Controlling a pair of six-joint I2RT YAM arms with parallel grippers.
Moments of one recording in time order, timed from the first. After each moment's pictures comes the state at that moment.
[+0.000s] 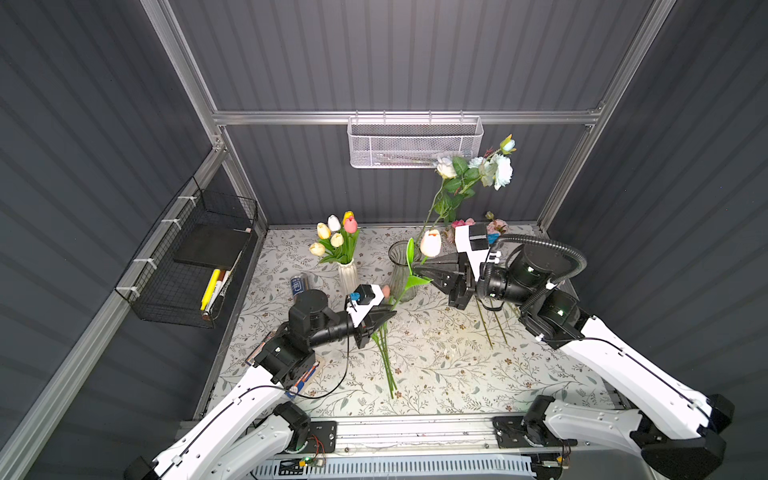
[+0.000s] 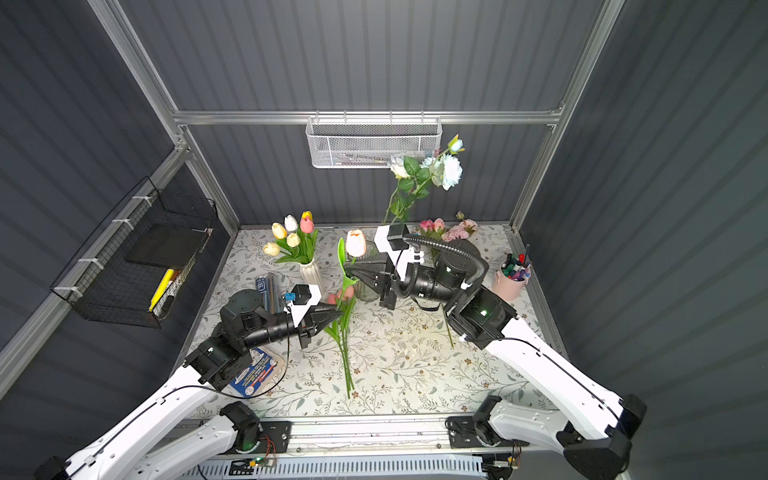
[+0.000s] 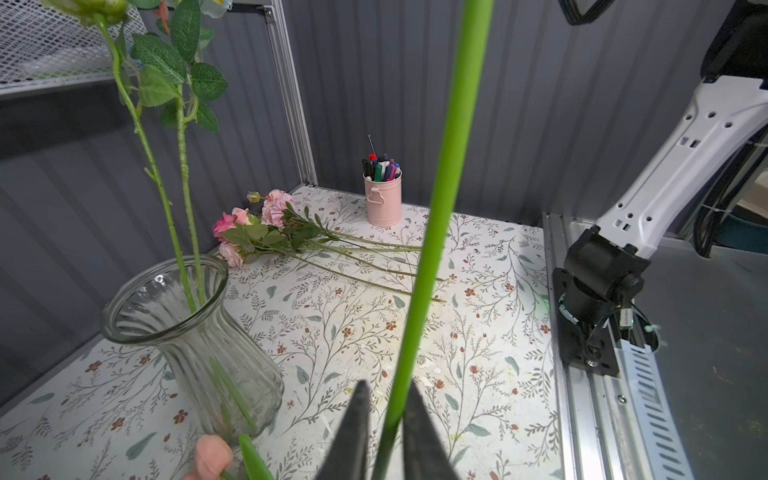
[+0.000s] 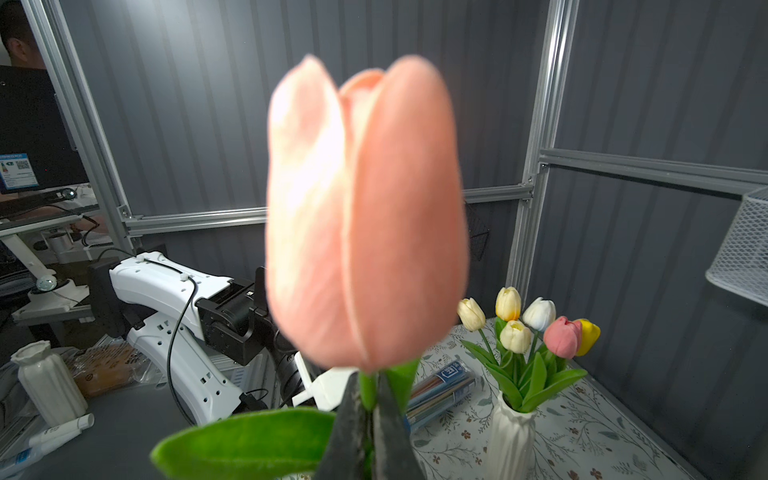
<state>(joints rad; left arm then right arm) -0.65 0.81 0.74 -0.12 0.57 0.19 0.78 1.11 1.25 0.01 -0.60 0.09</state>
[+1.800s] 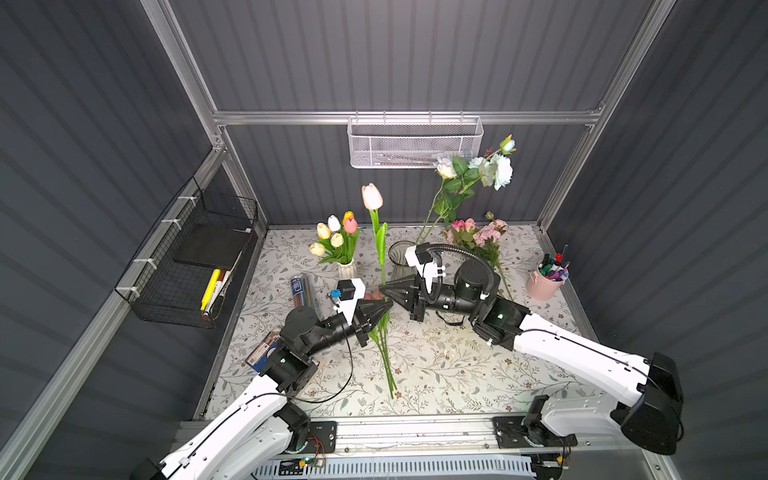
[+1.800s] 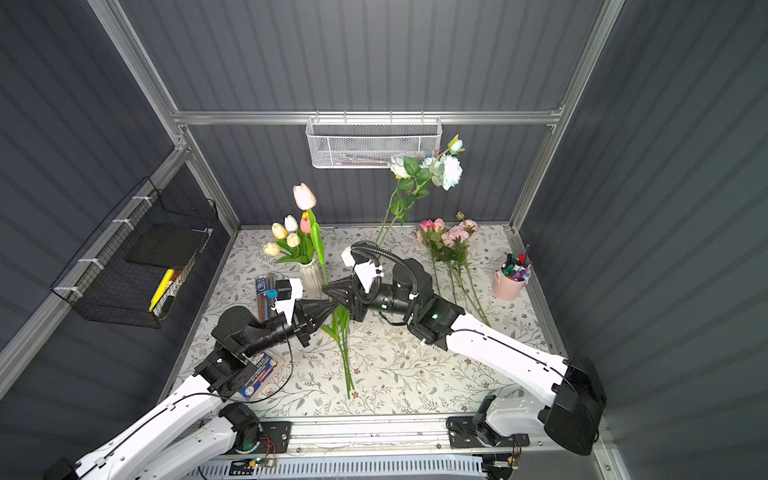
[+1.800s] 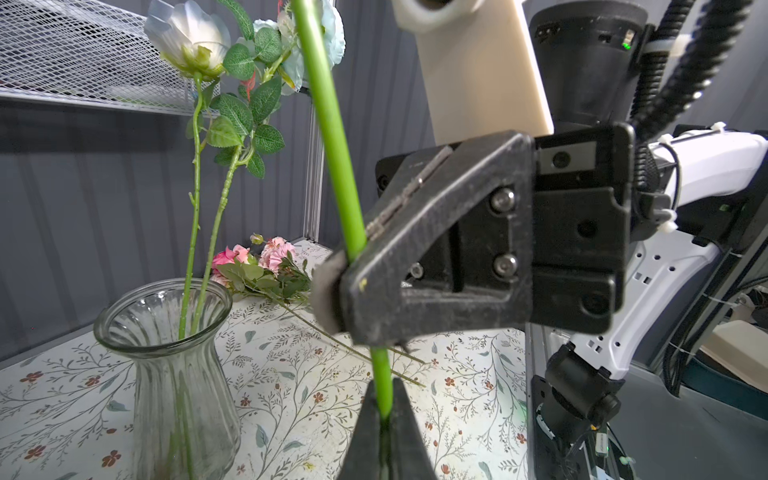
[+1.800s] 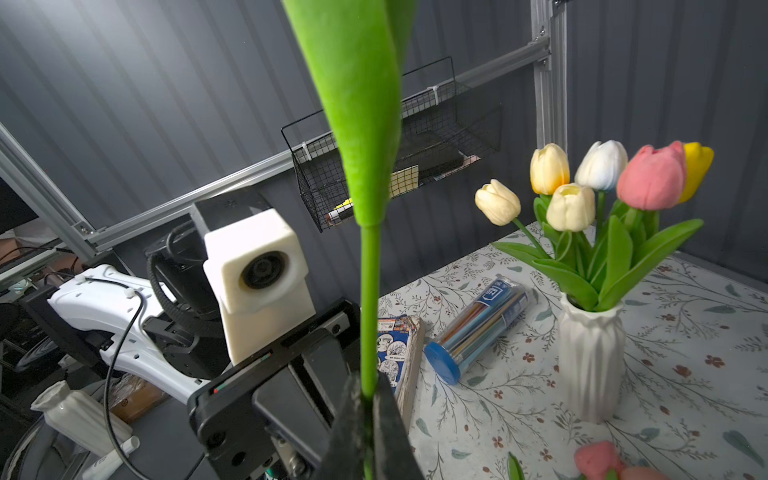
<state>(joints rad) -0.65 0.77 0.55 0.30 0.53 -0.20 0.89 1.29 1.06 0.22 -0.47 0.31</state>
